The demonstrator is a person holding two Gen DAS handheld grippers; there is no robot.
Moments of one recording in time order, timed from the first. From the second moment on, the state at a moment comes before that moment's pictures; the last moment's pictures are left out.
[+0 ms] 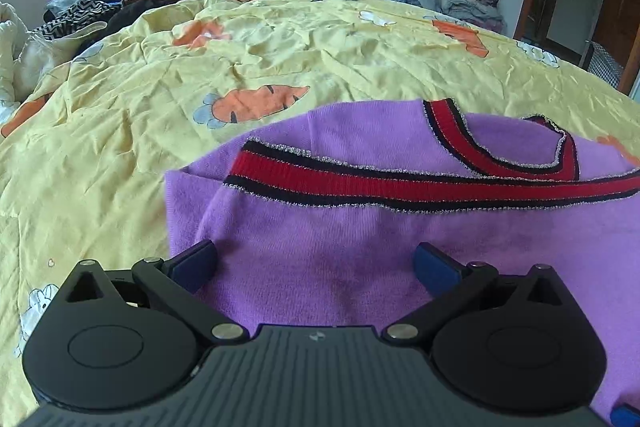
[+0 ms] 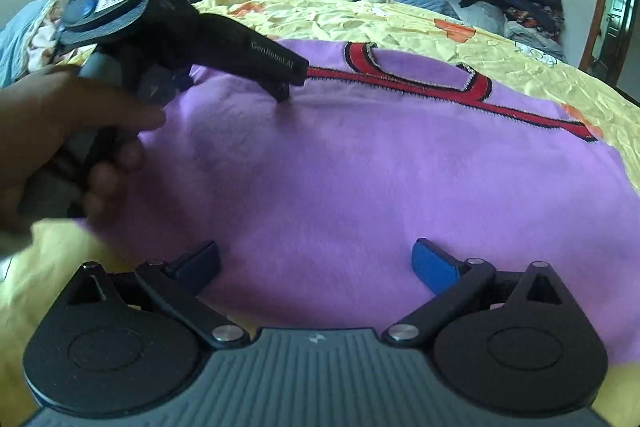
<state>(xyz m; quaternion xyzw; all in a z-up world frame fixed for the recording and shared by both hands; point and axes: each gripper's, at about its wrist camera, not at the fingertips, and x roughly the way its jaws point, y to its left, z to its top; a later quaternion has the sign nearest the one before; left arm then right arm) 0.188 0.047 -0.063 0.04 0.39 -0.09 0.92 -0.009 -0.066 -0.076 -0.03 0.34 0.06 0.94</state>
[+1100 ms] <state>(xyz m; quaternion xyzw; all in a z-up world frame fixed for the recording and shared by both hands) 0.182 0.048 -0.067 0.04 0.36 -0.10 0.93 -0.003 -0.143 -0.058 0.03 0.36 -0.03 0.93</state>
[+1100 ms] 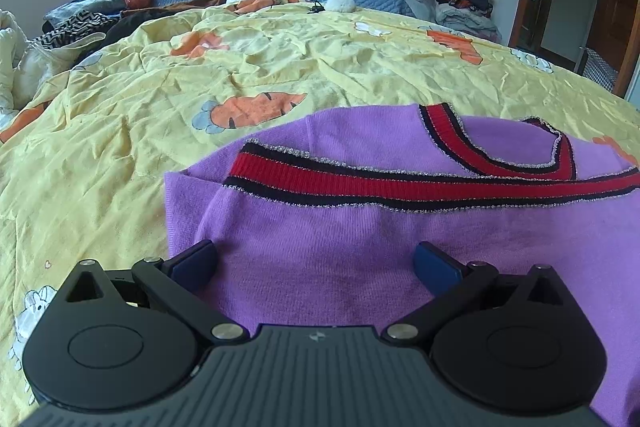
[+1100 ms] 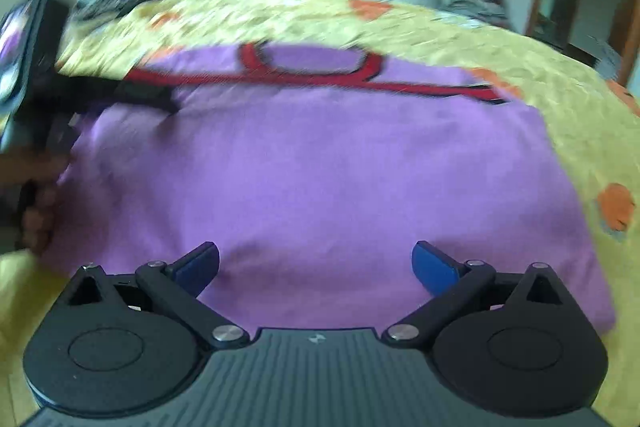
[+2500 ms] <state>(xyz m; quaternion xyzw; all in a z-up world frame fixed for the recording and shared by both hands) 0.229 0.201 -0.060 -0.19 0.44 -0.27 0.83 0.000 -0.001 -0.064 -0.07 0.33 0.11 0.94</state>
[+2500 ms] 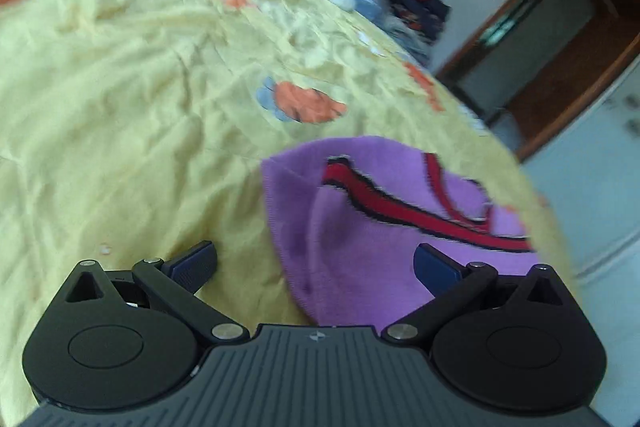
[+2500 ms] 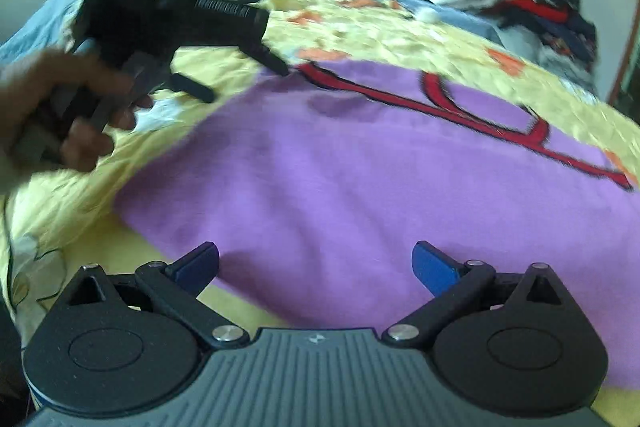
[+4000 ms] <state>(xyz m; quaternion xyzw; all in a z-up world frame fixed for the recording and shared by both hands) 0.307 0.179 -0.079 -0.29 0.57 -0.29 0.71 -0.010 0.139 -0.084 -0.32 0.22 0.13 0.91</state>
